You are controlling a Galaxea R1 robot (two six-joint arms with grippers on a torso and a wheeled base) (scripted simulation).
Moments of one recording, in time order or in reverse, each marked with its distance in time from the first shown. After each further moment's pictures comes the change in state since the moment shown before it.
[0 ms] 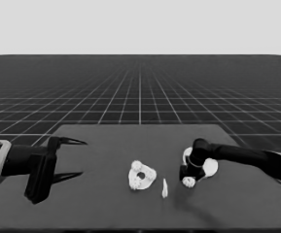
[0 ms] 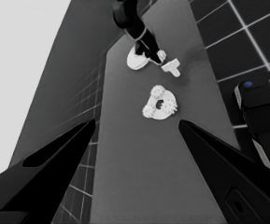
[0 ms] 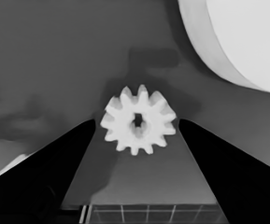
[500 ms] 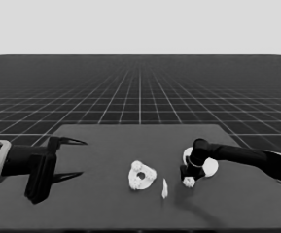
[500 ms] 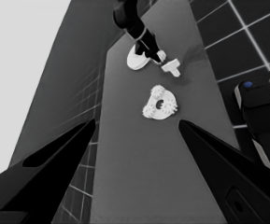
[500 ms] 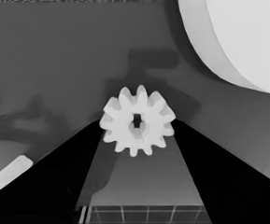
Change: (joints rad) left arm 0.000 0.000 0.000 0.000 0.000 0.000; right arm -0.002 0.001 -0.003 -0.002 0.002 -0.001
